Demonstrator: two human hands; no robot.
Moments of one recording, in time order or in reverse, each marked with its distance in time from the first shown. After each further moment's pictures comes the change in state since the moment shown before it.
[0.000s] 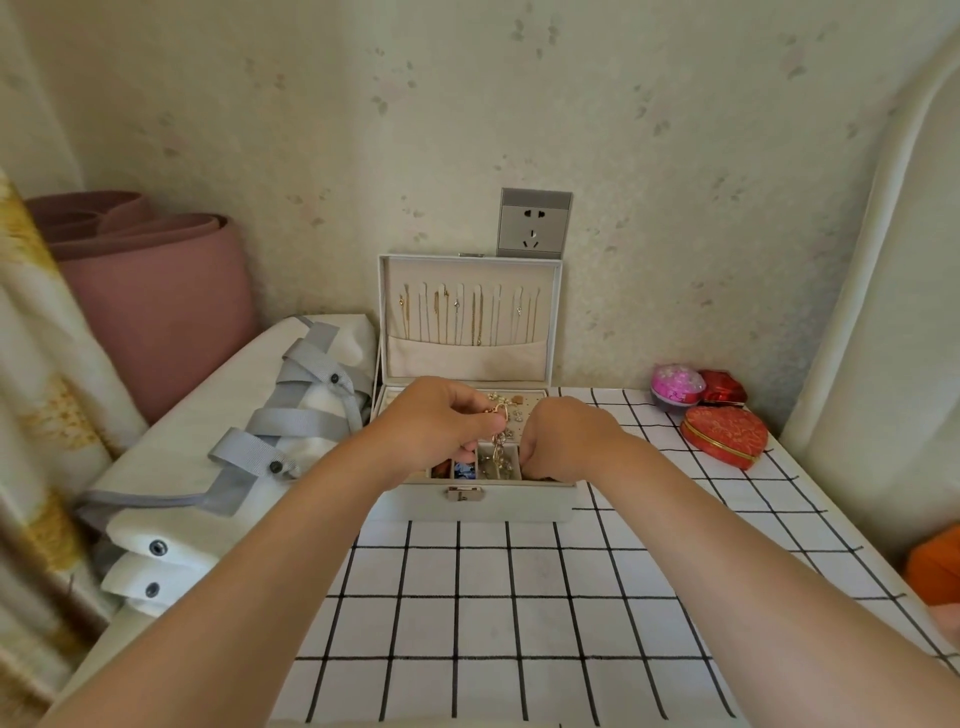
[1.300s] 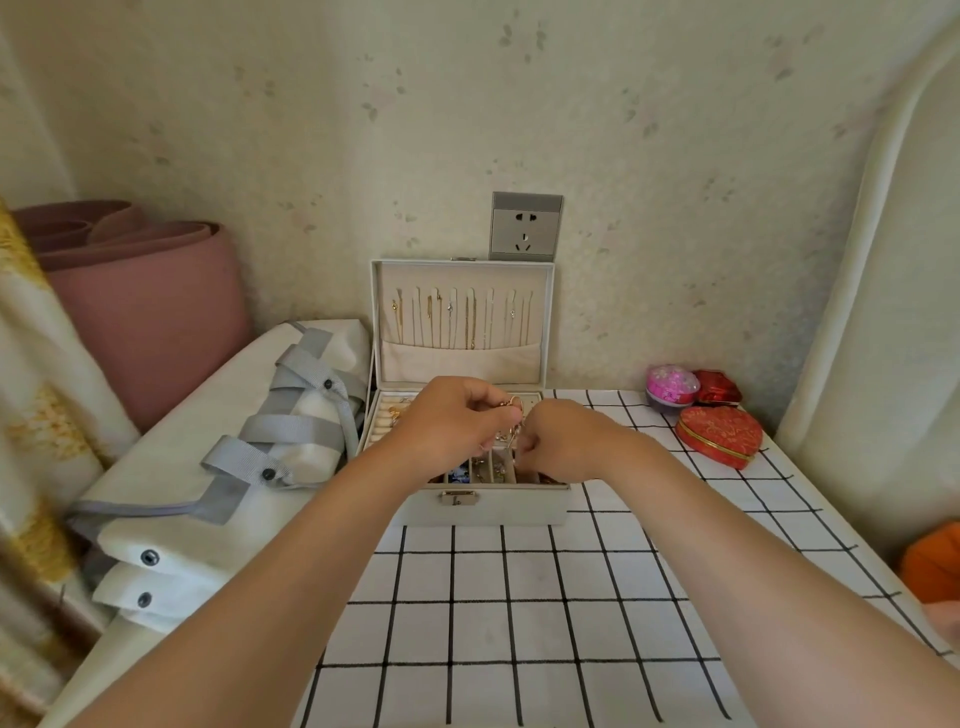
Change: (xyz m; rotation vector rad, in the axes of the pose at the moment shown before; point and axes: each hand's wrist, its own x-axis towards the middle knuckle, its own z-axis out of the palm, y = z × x) left_hand 0.007 0.007 0.020 -0.017 0.042 0.083; right_hand -0.008 0.009 -0.012 0.139 -0.074 -0.073
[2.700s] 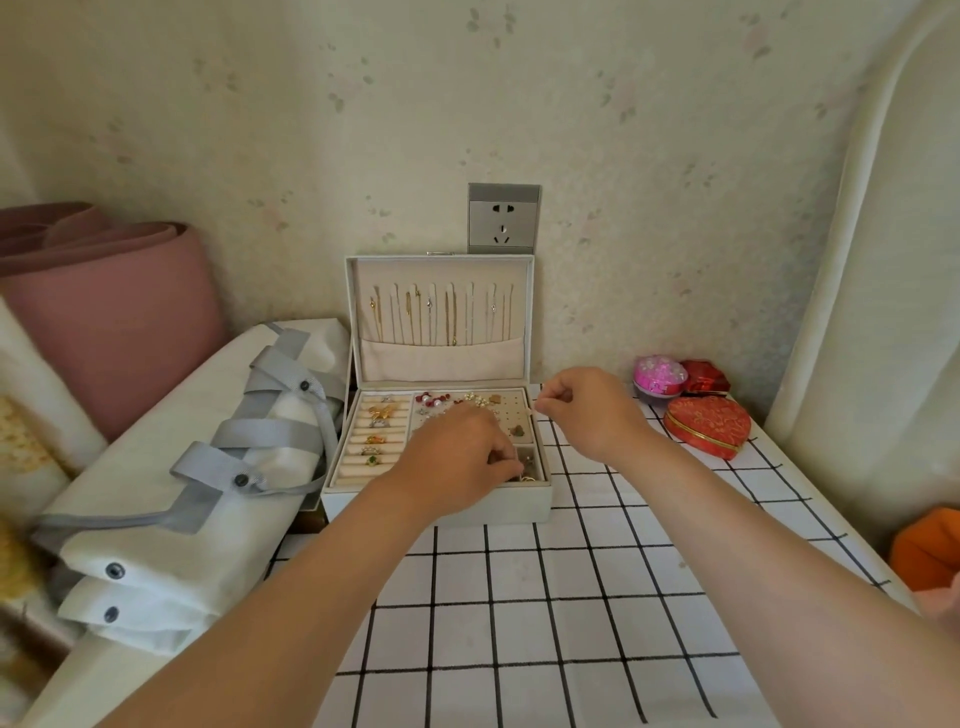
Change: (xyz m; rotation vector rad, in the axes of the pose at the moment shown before) left_hand 0.019 -0.039 0.032 0.788 -0.074 0.386; right_hand 0.004 0.046 0.001 0.387 0.459 0.085
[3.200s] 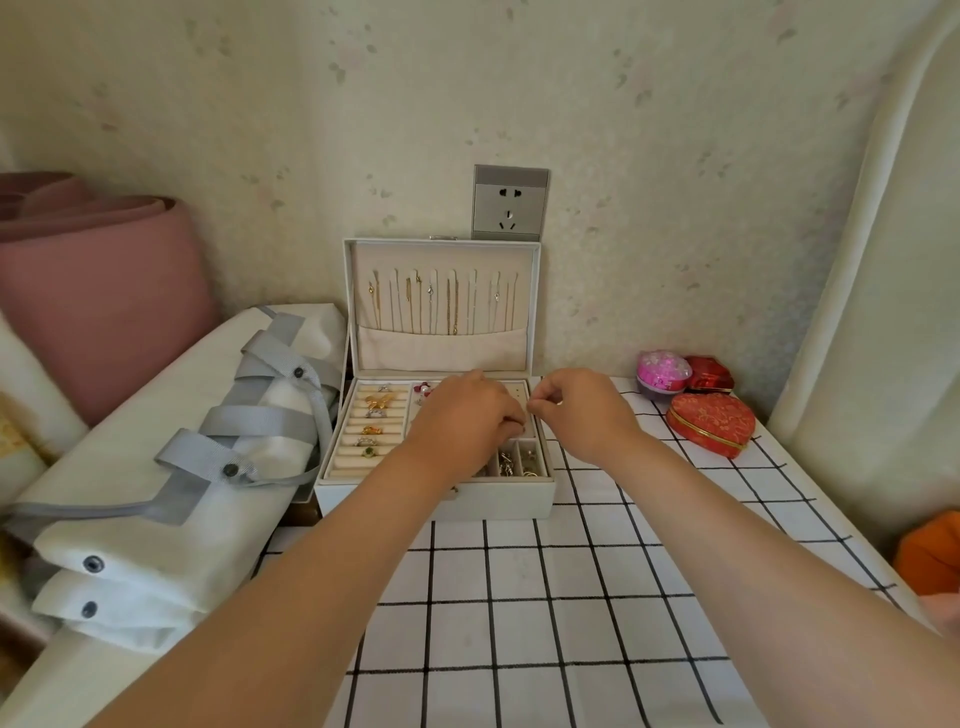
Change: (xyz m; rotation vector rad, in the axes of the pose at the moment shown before) left_hand 0.031 -0.011 0.006 0.217 0.084 0.103; right_hand 0.005 0.001 0.017 -0.102 -0.005 -0.024
